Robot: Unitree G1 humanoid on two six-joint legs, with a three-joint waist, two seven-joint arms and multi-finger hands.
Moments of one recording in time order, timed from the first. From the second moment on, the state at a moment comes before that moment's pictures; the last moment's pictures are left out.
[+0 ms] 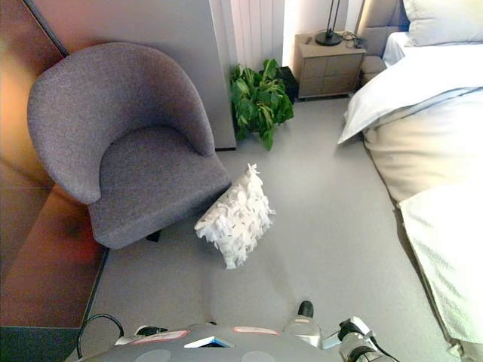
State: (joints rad) left arm 0.04 0.23 -0.23 1.24 -0.01 0.27 0.09; right arm 0.04 -0.27 0.35 1.26 -0.19 0.24 -0.17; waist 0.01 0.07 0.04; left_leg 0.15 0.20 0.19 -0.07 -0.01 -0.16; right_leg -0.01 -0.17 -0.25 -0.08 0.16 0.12
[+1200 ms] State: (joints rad) left arm -0.15 0.37 -0.30 1.21 -0.02 0.26 0.08; right arm -0.18 -0.23 0.47 1.23 -0.41 0.17 -0.13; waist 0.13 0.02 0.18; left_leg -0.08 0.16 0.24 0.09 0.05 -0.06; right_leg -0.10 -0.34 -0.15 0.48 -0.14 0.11
